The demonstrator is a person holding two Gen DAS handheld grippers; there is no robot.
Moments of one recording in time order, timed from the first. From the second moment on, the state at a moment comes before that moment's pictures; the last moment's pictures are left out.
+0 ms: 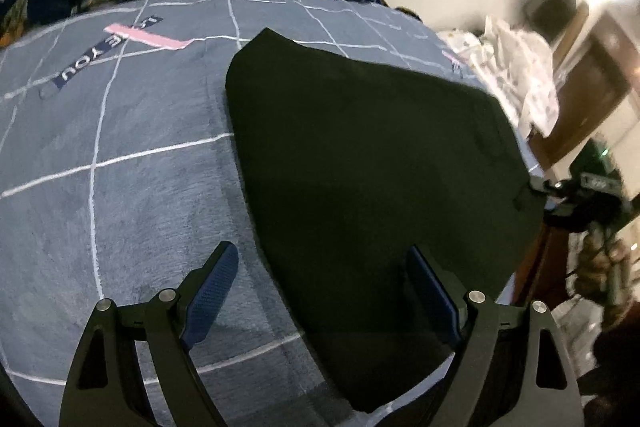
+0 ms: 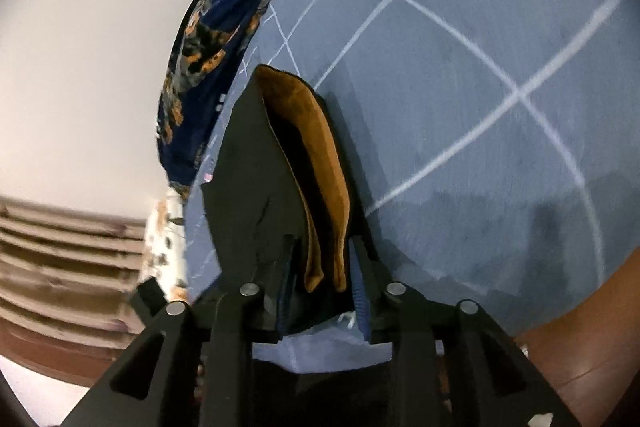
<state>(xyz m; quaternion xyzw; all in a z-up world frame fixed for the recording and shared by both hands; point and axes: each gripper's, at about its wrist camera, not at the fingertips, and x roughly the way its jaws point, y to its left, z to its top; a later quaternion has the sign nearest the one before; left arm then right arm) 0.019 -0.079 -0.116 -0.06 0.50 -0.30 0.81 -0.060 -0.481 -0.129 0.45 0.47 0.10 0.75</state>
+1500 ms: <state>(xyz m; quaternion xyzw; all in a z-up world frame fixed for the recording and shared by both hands) 0.039 -0.137 -0.113 0.09 0.46 -0.33 0.82 0.011 -0.448 -0.159 0.39 0.49 0.22 0.75</state>
